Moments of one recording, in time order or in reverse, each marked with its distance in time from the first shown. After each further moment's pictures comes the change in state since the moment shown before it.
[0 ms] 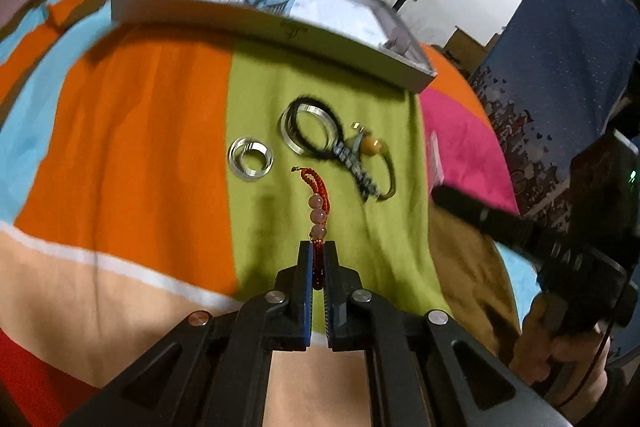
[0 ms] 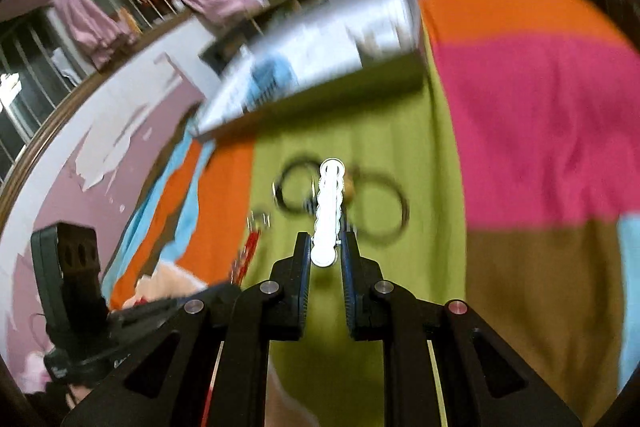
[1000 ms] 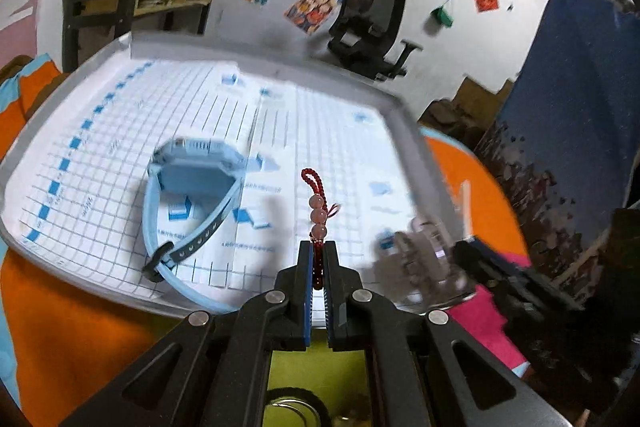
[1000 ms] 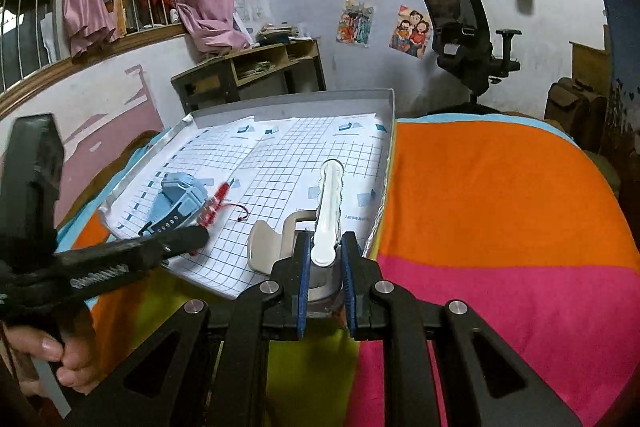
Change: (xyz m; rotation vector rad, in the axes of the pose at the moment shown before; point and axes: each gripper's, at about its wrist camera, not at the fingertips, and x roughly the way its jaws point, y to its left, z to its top) left arm 0.086 -0.028 0.168 0.022 -0.168 0.064; right arm 0.017 -0.041 0.134 -0.244 -0.170 -0.197
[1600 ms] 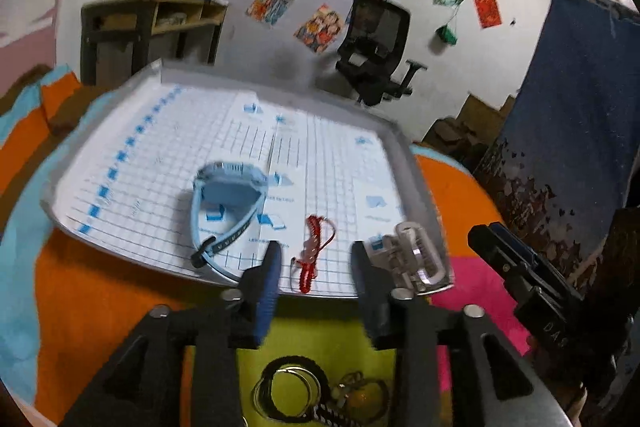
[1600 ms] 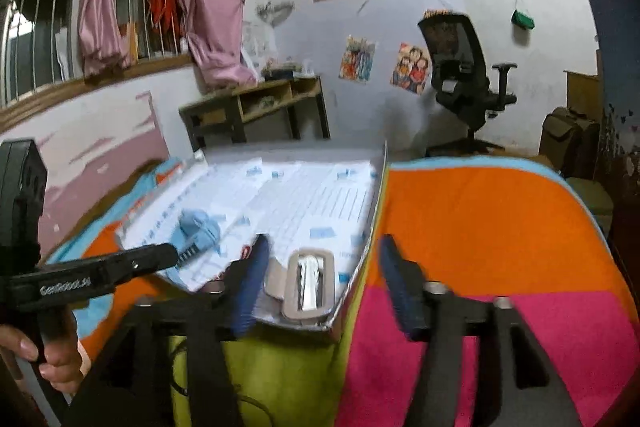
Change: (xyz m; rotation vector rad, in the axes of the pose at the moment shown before) left arm -0.066 -0.001 -0.009 -0.012 -0.108 0.013; right arm -0.053 -0.005 0.011 -0.007 -0.169 0.006
